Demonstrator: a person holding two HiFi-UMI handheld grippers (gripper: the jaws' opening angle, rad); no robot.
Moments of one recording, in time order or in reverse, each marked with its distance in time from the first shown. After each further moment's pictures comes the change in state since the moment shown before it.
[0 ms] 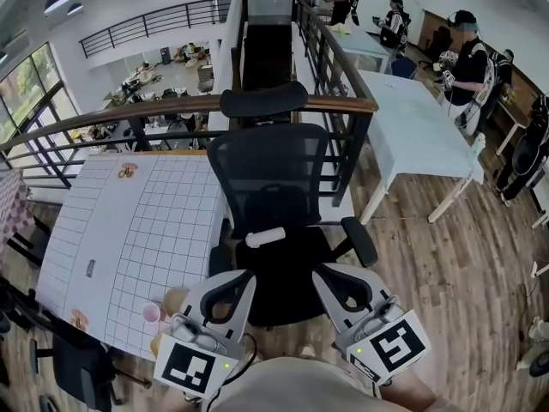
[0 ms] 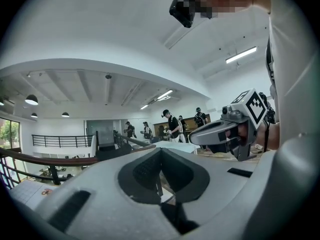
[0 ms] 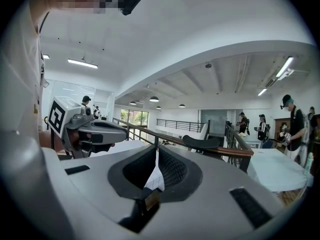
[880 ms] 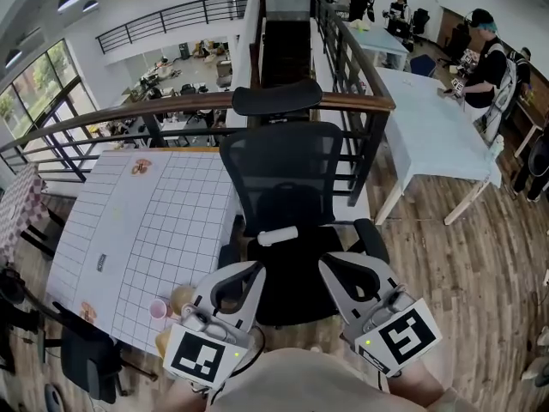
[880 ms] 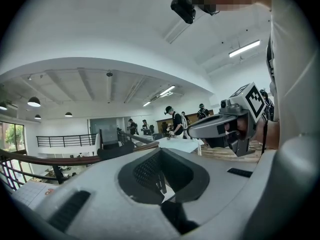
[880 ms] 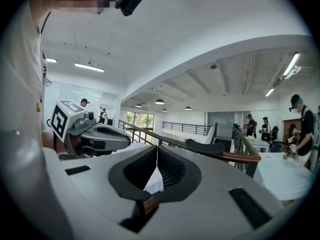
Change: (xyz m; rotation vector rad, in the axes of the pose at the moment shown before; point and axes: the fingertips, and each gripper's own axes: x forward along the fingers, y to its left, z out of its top) left arm 0.033 0.004 -0.005 0.007 0.034 0.043; right arm 0.016 -0.028 0.008 -0.026 -0.038 0.078
